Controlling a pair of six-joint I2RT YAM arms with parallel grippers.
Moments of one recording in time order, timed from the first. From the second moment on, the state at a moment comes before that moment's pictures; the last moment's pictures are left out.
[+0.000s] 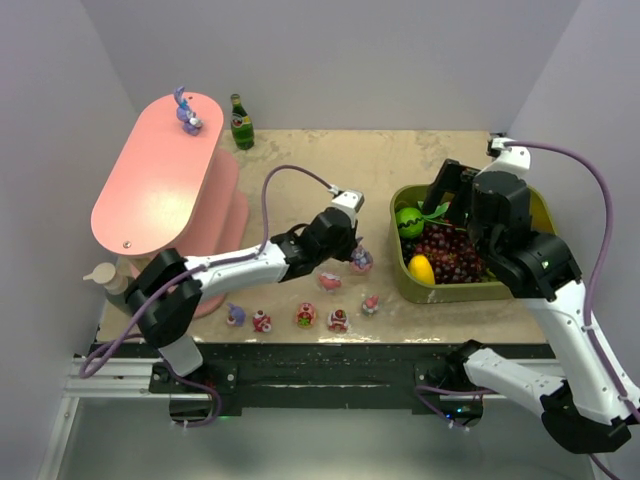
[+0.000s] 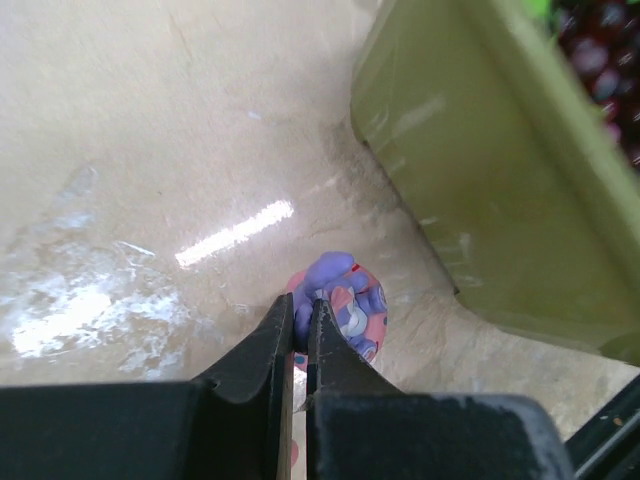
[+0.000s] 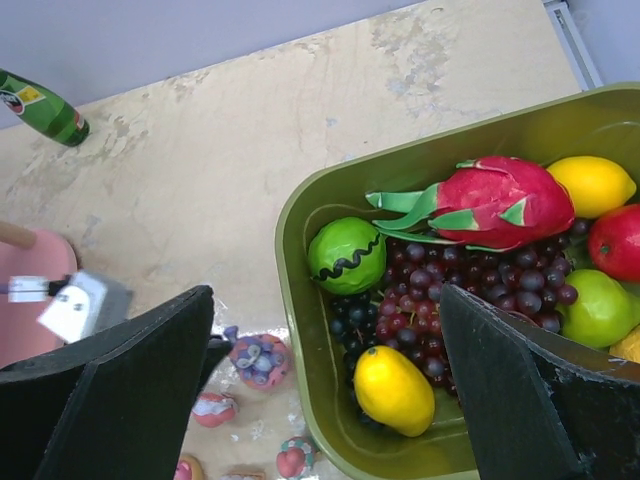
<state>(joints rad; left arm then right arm) -0.94 1.69 1.11 0.01 -0.21 -0.44 0.52 0.97 1.43 -0.87 0.56 0.48</state>
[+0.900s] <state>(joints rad) -0.61 1.30 1.78 -0.82 -0.38 -0.43 0.52 1.18 1.41 -0.76 0.39 0.48</state>
